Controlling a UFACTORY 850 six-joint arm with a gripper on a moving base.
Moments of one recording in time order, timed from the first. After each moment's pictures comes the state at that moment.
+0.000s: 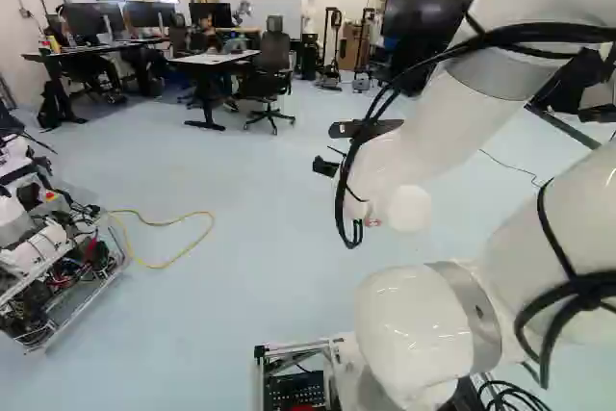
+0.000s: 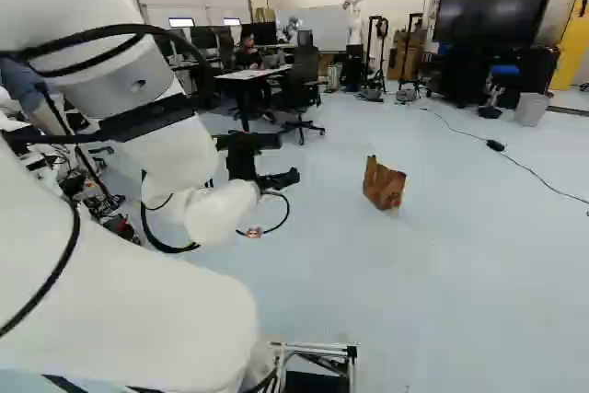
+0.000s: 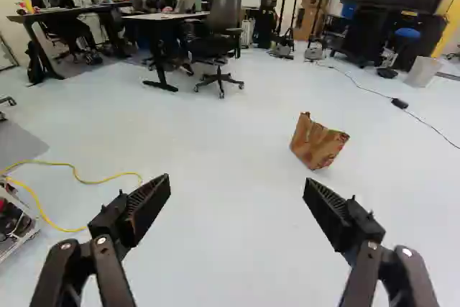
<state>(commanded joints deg) 0.0 16.0 -5.0 0.0 50.0 0.0</state>
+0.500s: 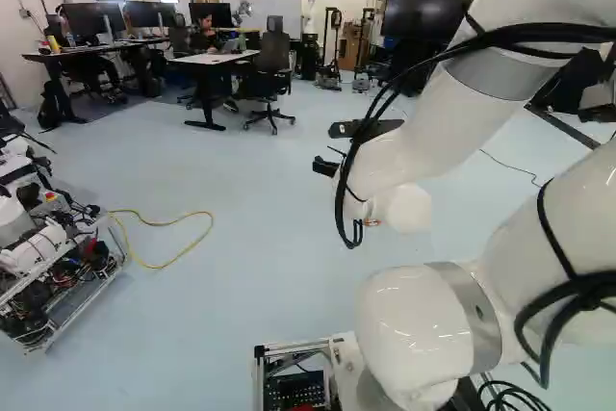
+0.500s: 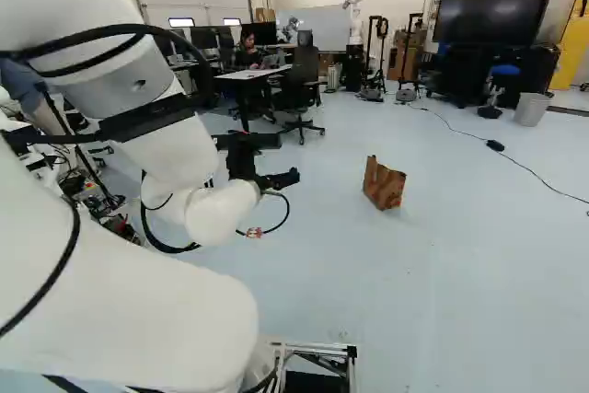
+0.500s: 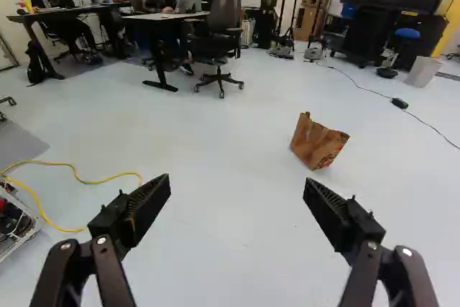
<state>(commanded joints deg) 0.0 16.0 -5.0 0.0 50.0 0.0</state>
